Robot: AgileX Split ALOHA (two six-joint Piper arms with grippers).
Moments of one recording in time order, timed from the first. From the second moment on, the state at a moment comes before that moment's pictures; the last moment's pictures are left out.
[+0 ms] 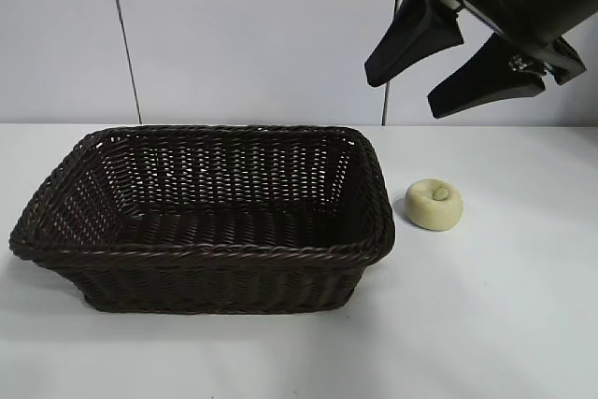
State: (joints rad) left arm -0.04 1.69 -1.49 0.05 1.23 0.02; right arm 0.25 1.46 -1.00 0.75 0.68 -0.46
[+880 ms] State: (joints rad) left arm -0.04 0.65 -0.67 0.04 1.22 0.00; right arm 0.25 1.46 -1.00 0.75 0.68 -0.46
